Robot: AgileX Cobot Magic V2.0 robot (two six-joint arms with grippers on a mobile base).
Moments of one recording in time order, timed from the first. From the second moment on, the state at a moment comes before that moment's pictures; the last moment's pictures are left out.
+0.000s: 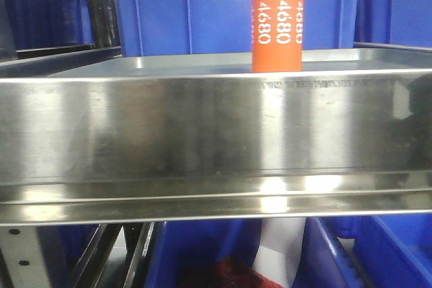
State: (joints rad) left arm -0.09 -0.01 0.03 0.00 -0.01 0.00; right arm 0.03 -0.01 0.03 -0.04 0.00 0.12
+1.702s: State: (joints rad) left arm -0.09 -0.01 0.03 0.00 -0.01 0.00; right arm 0.59 1.25 -0.82 -0.17 0.13 0.26
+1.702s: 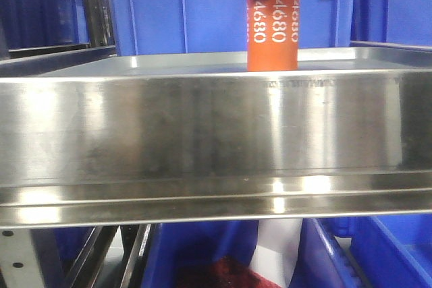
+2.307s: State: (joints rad) left arm -0.09 -0.01 0.03 0.00 -0.01 0.00; right arm 0.59 1.33 -0.83 -0.17 0.06 0.26
